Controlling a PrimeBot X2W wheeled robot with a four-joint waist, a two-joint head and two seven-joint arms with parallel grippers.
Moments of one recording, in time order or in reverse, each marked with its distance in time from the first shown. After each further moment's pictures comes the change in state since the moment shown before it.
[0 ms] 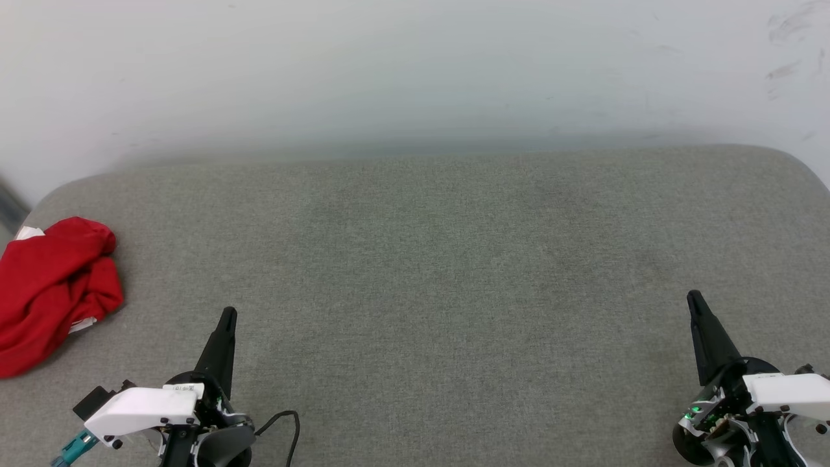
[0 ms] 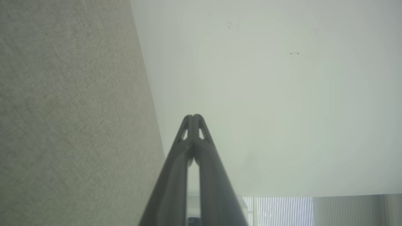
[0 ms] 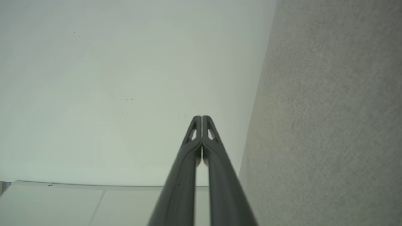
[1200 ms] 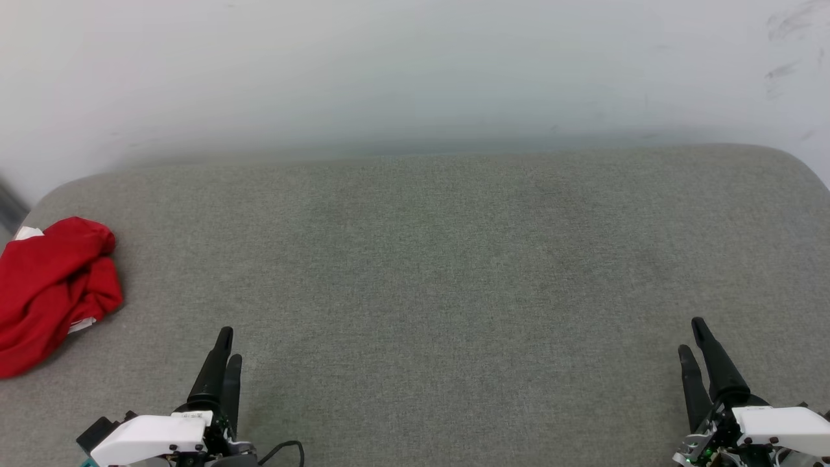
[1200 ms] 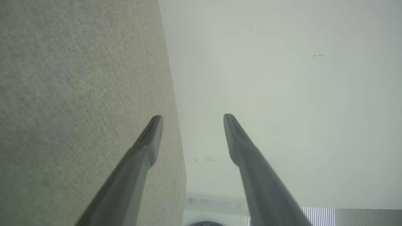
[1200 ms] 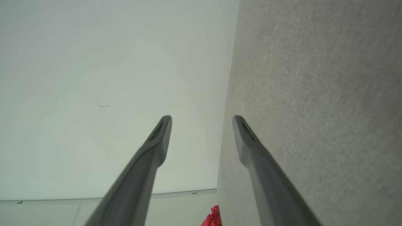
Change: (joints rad) left arm 0.058 -0.005 -0.010 0.024 0.038 0.000 -0.039; right arm 0.061 0.002 0.009 0.043 -0.031 0.000 -0.038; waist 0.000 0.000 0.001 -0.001
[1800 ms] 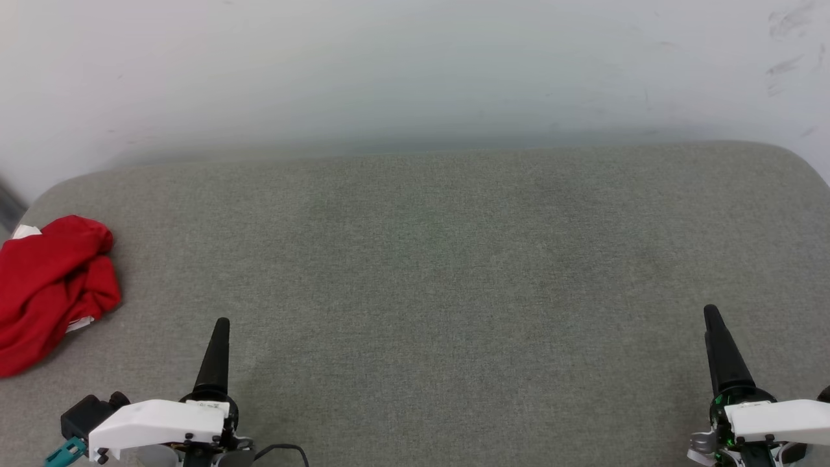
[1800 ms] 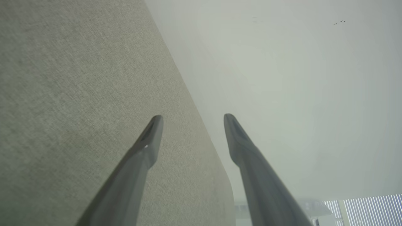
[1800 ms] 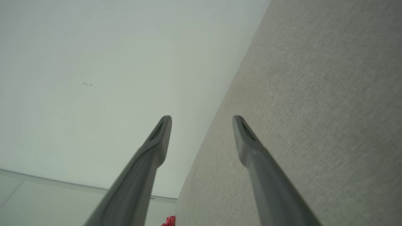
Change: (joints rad) left arm 0.014 0.000 -0.009 -0.109 0.310 0.096 -0.078; right arm 0.027 0.001 -0.008 -0.102 -0.304 0.000 -0.078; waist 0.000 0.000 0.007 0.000
